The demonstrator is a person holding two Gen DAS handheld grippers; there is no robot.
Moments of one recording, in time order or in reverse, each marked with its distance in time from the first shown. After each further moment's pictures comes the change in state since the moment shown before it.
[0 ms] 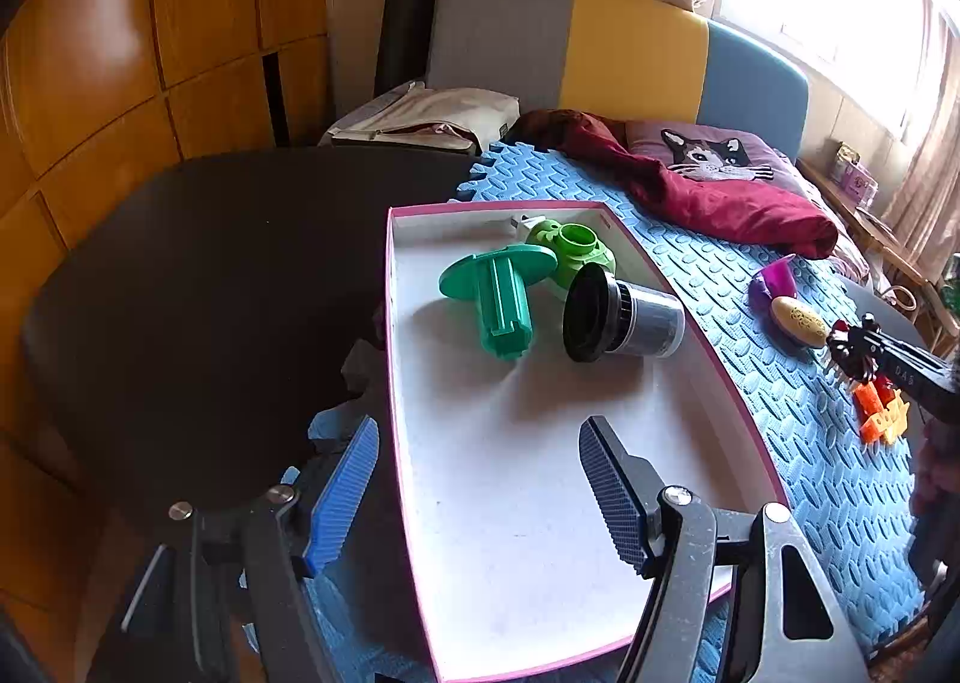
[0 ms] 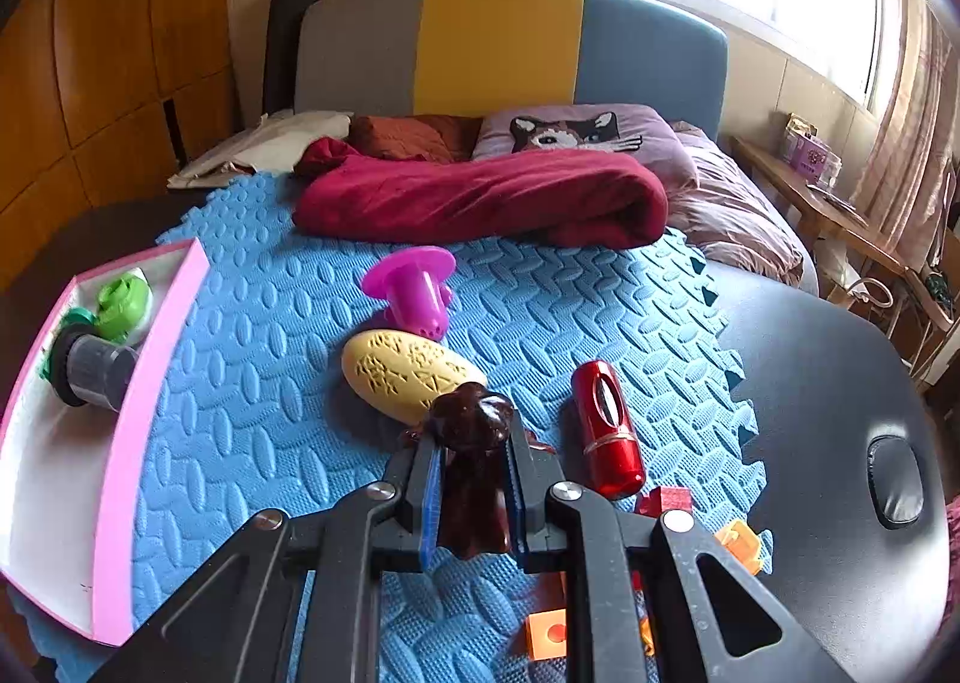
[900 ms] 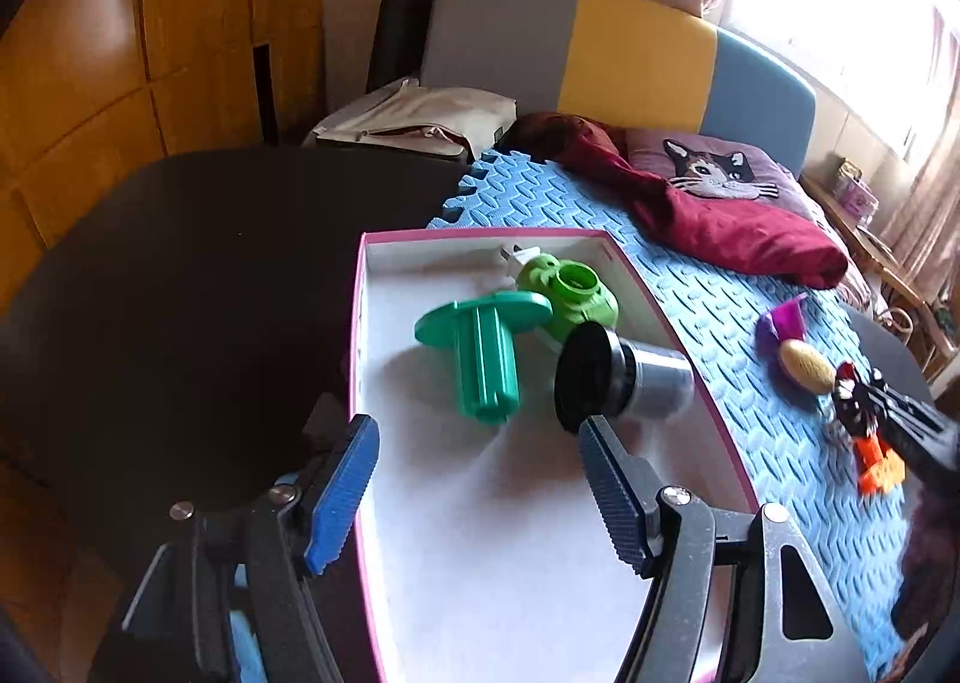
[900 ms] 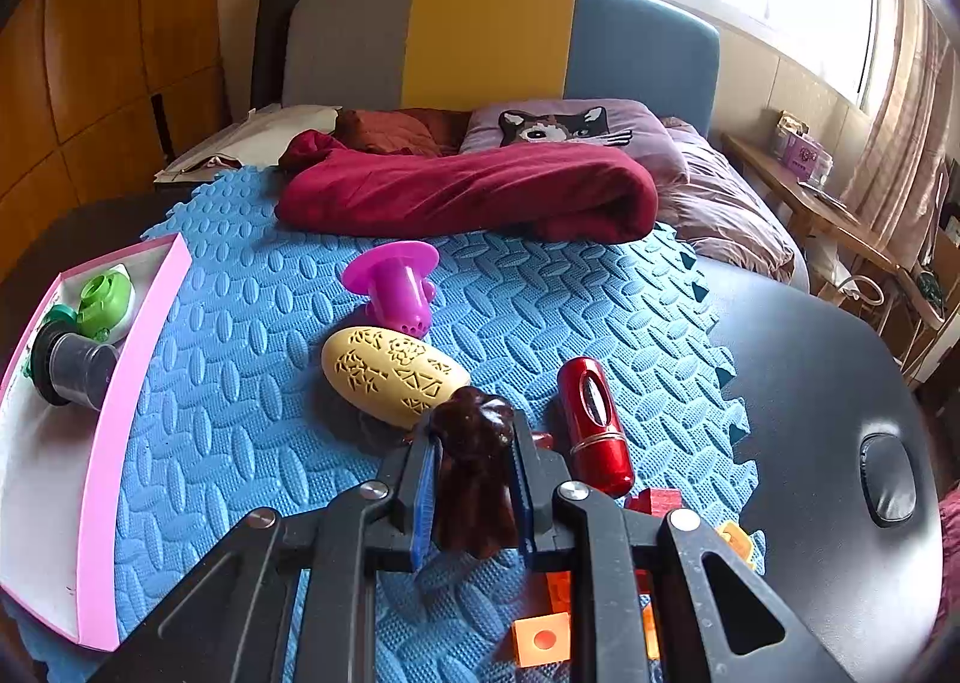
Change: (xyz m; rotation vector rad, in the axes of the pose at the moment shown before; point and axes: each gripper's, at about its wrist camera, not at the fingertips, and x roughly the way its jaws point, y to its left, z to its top) left arm 0.027 -0.005 0.032 -0.024 0.008 -0.031; right arm 0.009 0.000 -0.001 -0.011 0.030 -0.050
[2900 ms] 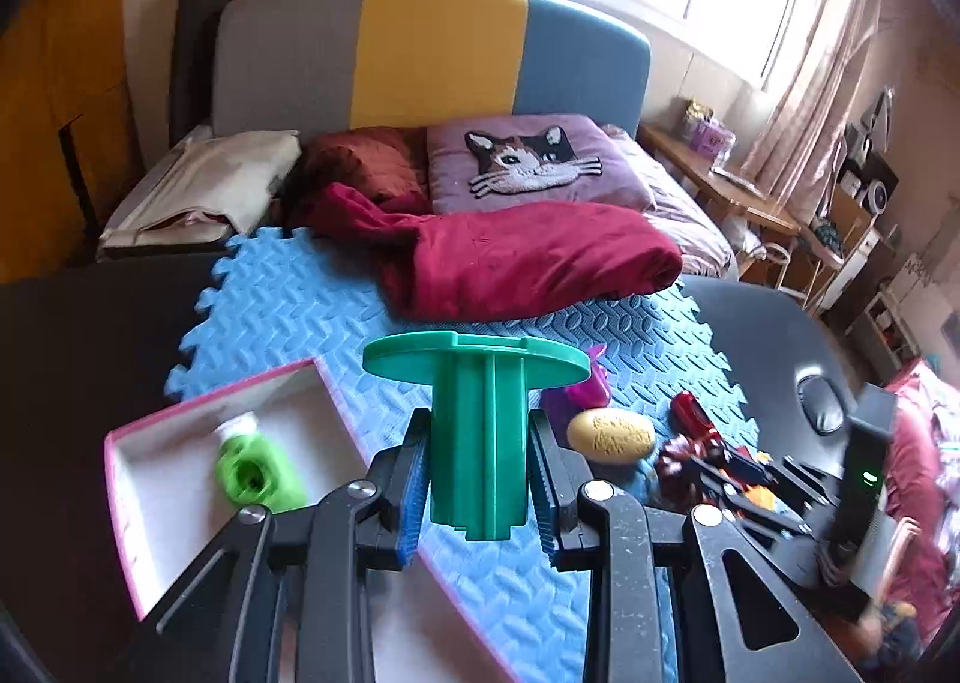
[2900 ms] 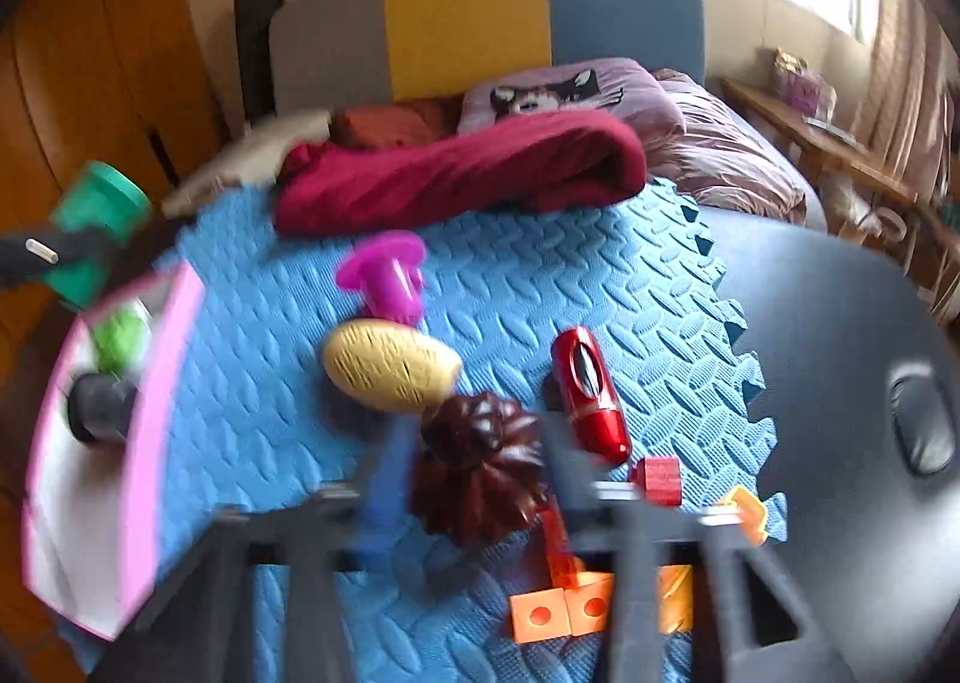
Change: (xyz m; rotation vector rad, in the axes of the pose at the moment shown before) left arm 0.008 -0.125 0.094 0.220 0.046 -0.320; right arm 0.001 -0.018 0.000 0.086 0.060 0.066
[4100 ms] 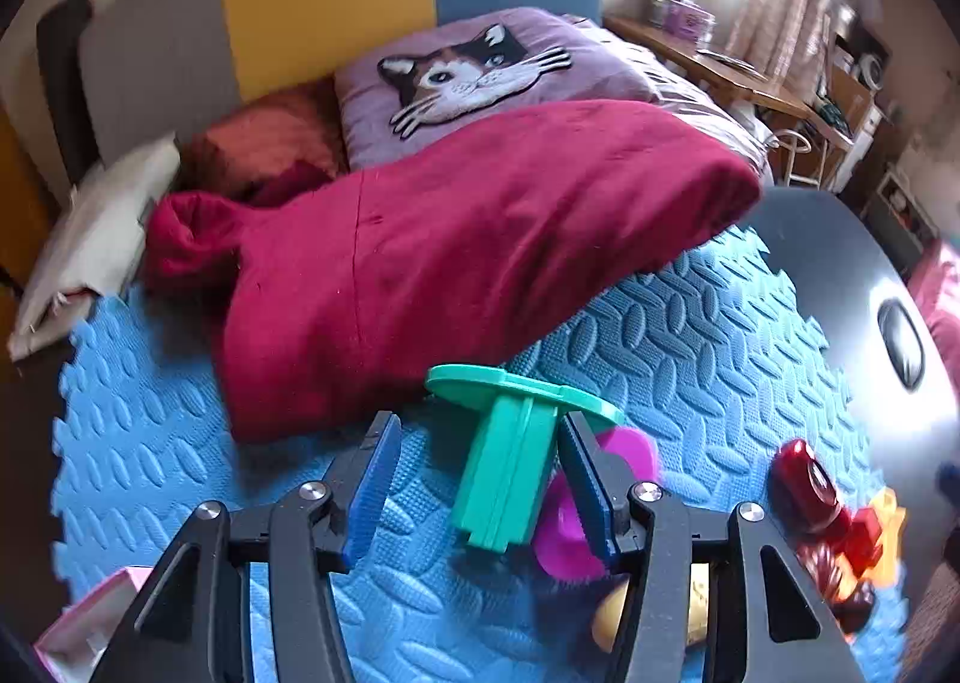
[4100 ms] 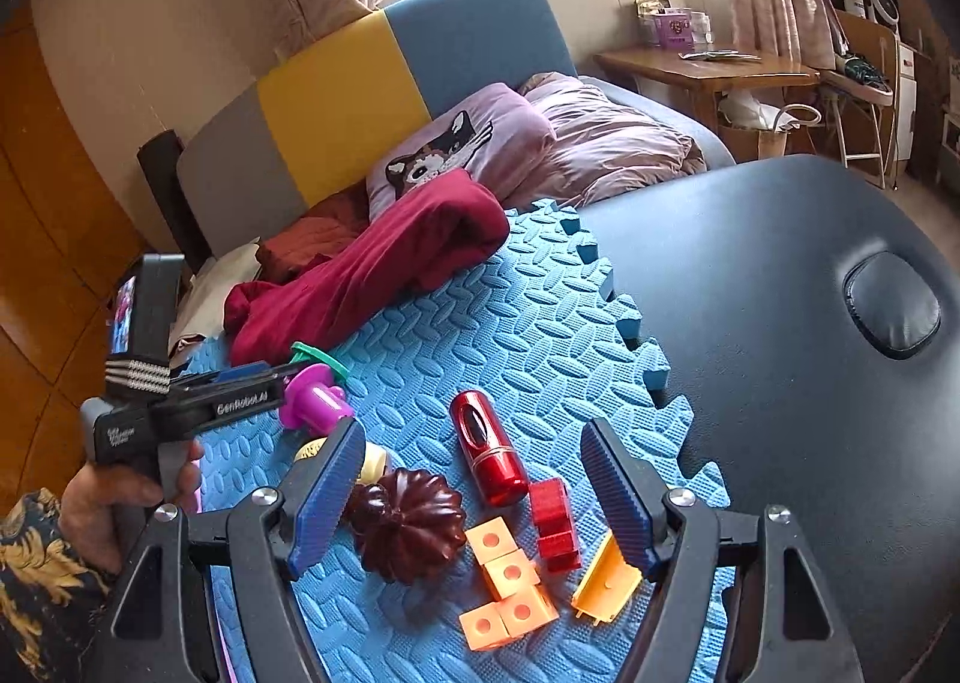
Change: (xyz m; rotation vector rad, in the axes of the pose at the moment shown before) left arm 0.205 -0.064 0.057 0.225 0.207 0.017; right arm -0.043 -0.073 0.007 0.422 -0.125 0.023
